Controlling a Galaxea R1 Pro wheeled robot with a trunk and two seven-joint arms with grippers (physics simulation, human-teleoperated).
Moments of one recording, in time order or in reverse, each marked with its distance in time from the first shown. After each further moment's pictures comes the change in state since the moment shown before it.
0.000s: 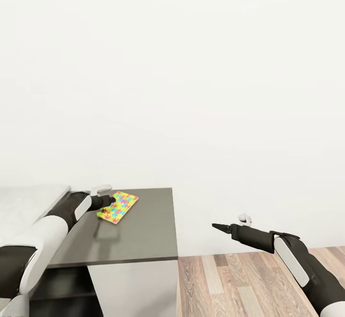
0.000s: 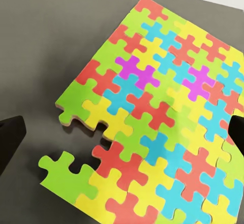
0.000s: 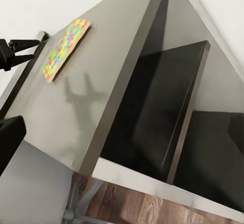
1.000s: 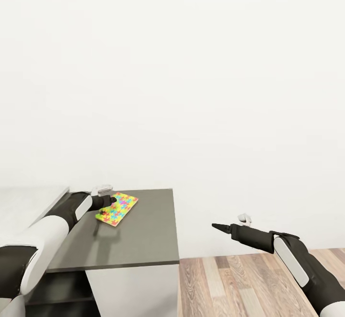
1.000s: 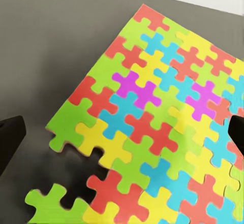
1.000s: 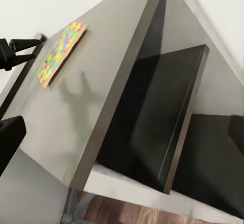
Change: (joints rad) left arm 0.000 -0.005 0.002 0.000 0.000 0.000 -0.002; right arm 0.000 0.002 0.000 0.000 0.000 0.000 0.000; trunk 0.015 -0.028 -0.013
